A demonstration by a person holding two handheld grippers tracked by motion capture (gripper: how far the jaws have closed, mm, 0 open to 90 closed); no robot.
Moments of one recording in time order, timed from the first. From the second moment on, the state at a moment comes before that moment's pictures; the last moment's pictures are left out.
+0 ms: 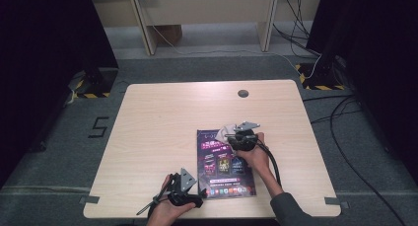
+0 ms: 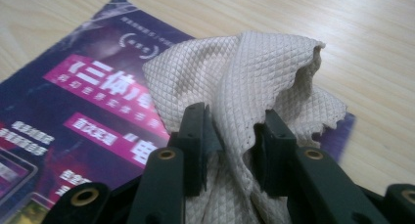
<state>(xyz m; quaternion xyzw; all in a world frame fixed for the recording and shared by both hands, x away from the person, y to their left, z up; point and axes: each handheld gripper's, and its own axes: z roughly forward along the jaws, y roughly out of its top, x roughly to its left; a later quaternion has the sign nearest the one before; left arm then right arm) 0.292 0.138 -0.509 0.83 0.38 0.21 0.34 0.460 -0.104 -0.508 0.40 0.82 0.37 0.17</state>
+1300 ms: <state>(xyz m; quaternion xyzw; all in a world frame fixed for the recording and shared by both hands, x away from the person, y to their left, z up) 0.291 0.138 -0.510 0.83 0.38 0.21 0.34 0.448 -0.017 -0.508 0.31 0.86 0.38 0.14</state>
